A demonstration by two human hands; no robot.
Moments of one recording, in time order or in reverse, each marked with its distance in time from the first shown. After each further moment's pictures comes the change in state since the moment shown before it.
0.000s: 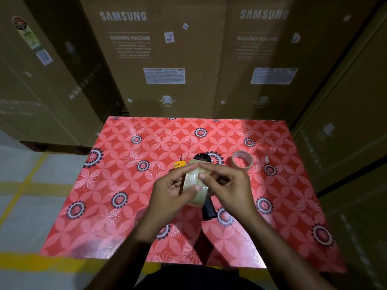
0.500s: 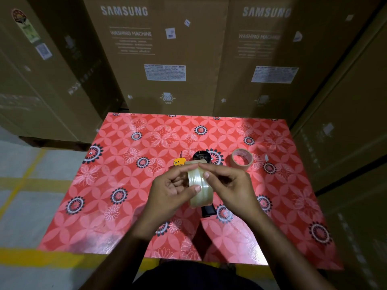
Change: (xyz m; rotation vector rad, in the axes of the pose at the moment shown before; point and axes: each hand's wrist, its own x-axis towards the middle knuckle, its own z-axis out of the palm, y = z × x) left_hand -0.004 -0.008 -0.005 -0.101 -0.033 0.002; right_hand -0.007 -0.005 -0.010 0.009 -0.089 0.011
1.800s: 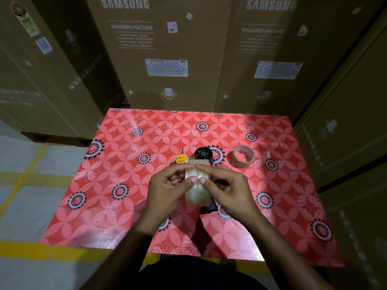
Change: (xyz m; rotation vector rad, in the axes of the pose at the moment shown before) left_hand 0.000 -0.007 -0.001 0.011 0.128 0.025; right_hand -0.009 0.010 0.009 -0.066 -0.024 -0.034
